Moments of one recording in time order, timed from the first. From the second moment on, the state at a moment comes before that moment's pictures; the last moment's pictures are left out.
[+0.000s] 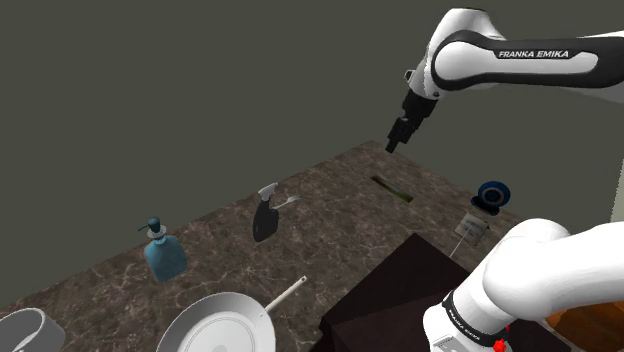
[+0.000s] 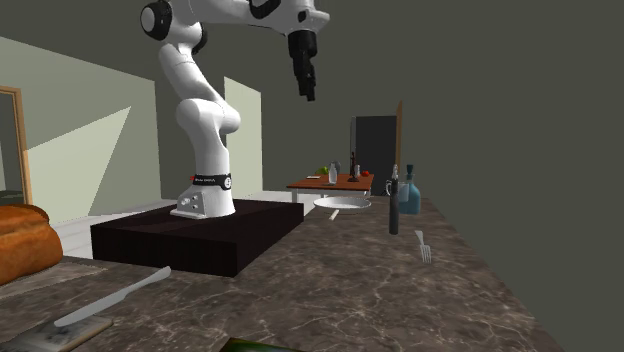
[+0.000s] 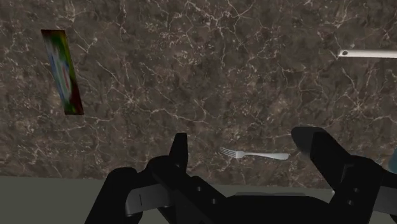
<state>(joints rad) -0.04 -0.62 -0.19 -2.43 -0.06 1.91 -0.28</state>
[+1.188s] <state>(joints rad) -0.08 -0.07 -0.46 -2.35 0.02 2.32 -0.64</state>
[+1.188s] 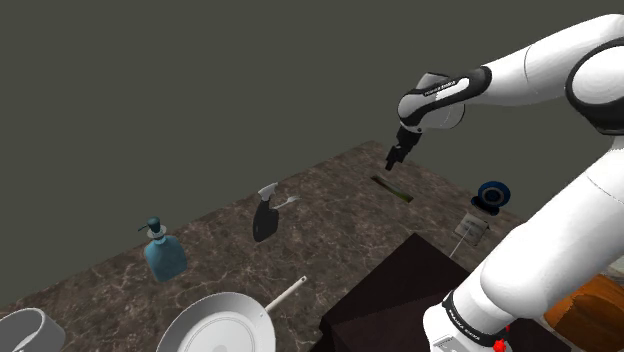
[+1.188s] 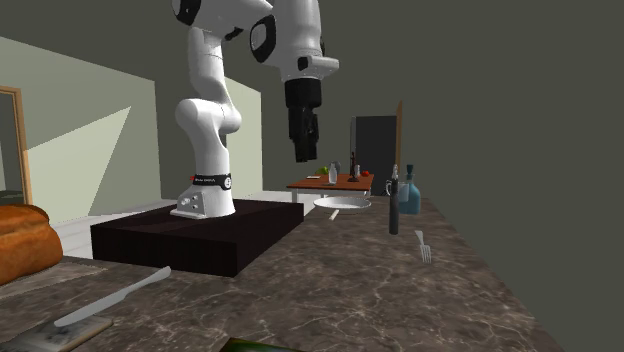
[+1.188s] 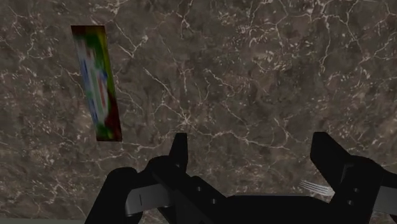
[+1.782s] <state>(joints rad) -0.18 0.29 -0.48 -2.14 0.25 2.41 -0.90</state>
